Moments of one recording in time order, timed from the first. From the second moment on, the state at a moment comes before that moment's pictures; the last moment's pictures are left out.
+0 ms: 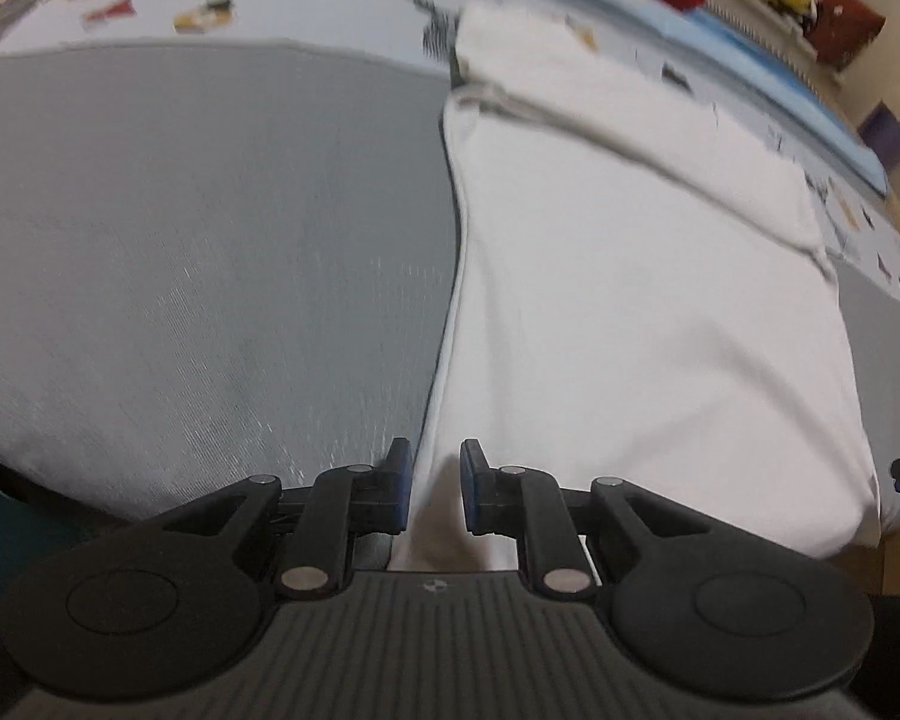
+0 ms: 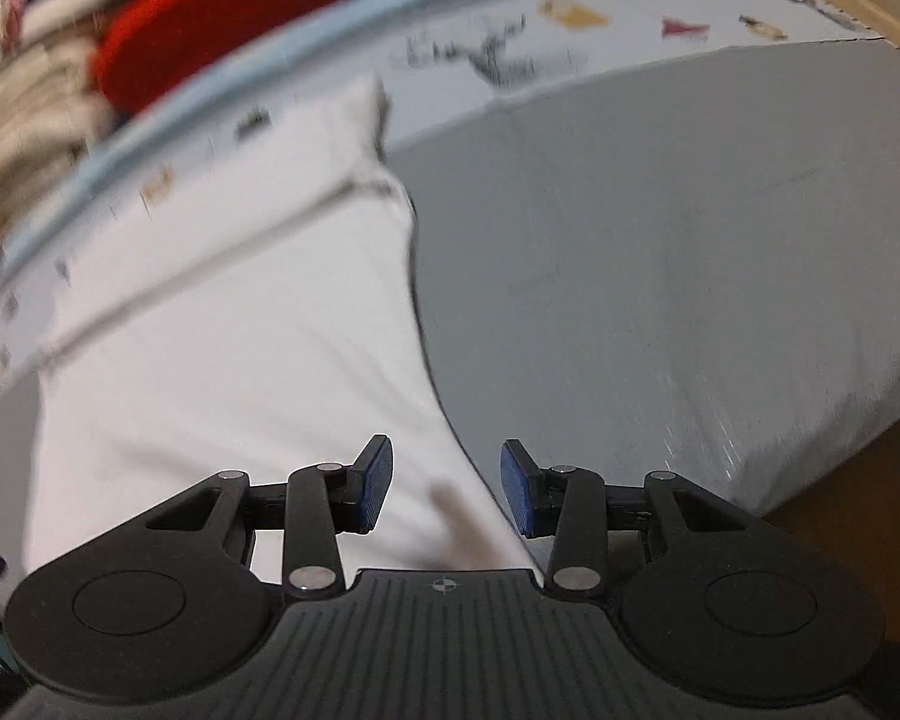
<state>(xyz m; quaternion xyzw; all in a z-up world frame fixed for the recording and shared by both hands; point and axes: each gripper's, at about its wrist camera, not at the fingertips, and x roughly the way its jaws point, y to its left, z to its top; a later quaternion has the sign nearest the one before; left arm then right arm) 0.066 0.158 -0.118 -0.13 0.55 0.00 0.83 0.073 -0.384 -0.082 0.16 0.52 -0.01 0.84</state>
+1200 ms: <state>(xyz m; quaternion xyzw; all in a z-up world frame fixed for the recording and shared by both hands) 0.061 0.159 -0.126 -0.09 0.57 -0.01 0.81 0.071 -0.358 -0.108 0.10 0.57 0.00 0.81</state>
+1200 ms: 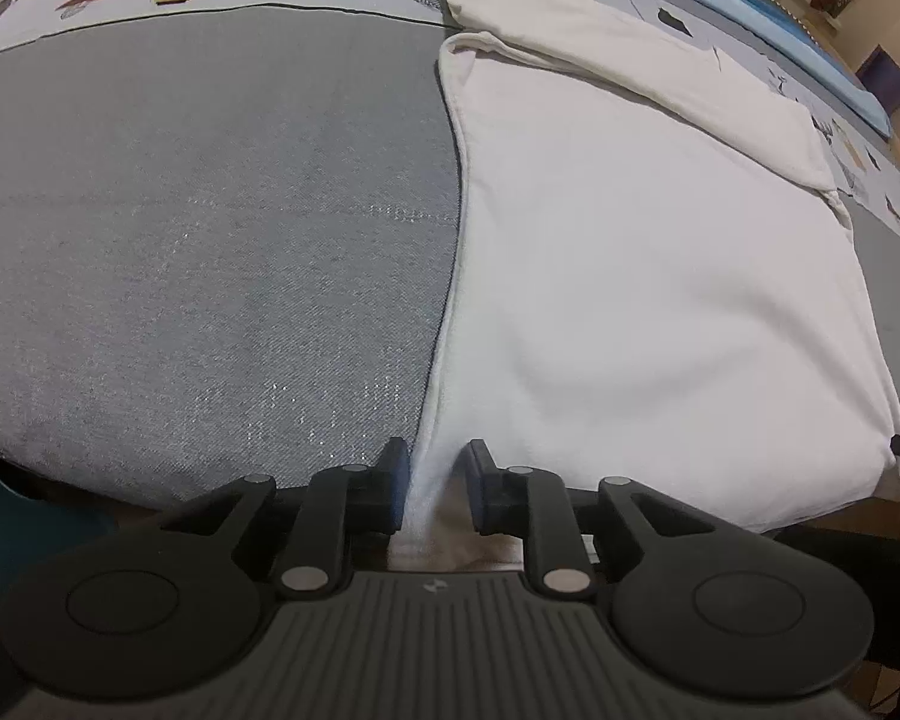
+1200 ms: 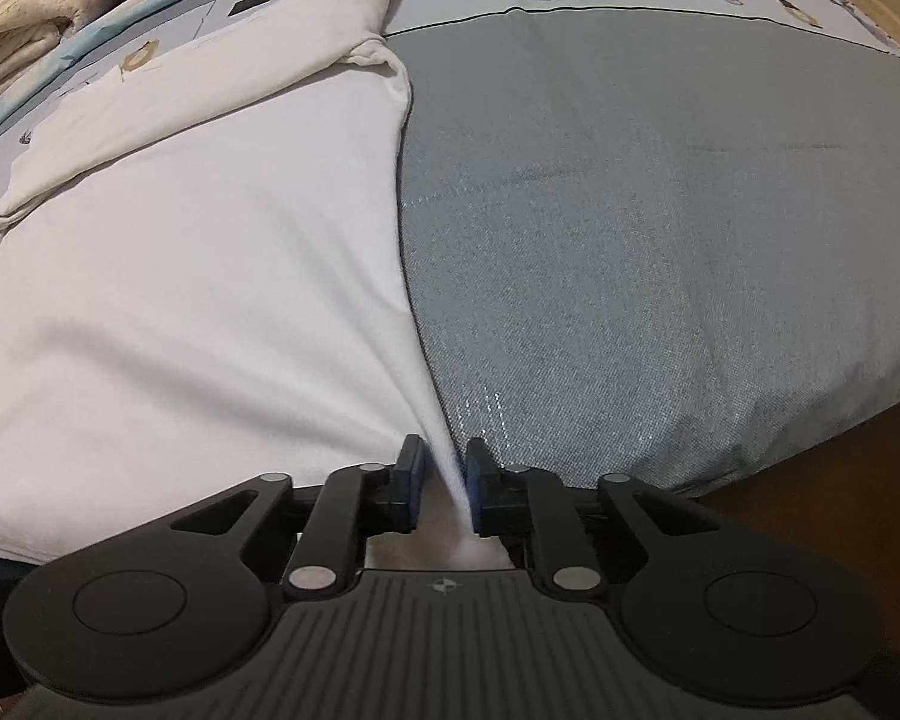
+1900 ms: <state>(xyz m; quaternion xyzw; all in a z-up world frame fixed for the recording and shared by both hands) 0.065 0.146 -0.131 -0.05 0.58 -0.02 0.82 0.076 -0.351 -0.106 0.06 0.58 0.01 0.81</state>
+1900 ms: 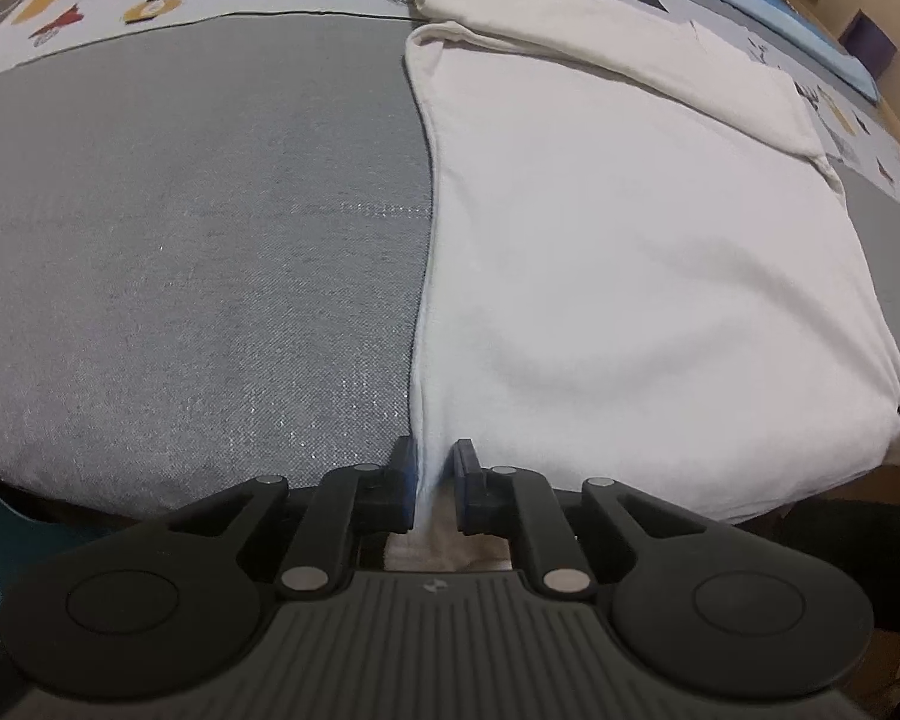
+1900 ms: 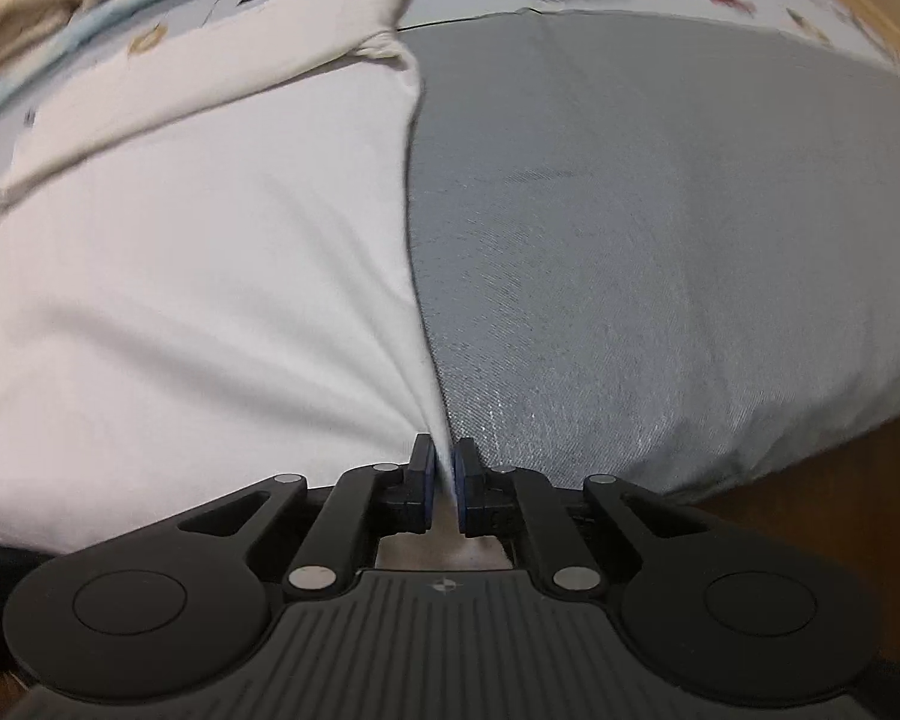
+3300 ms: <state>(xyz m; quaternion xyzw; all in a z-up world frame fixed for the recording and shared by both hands) 0.017 0.180 0.048 -0.11 0.40 -0.11 0.90 0.023 -0.442 0.088 0.21 0.38 0.12 0.89</state>
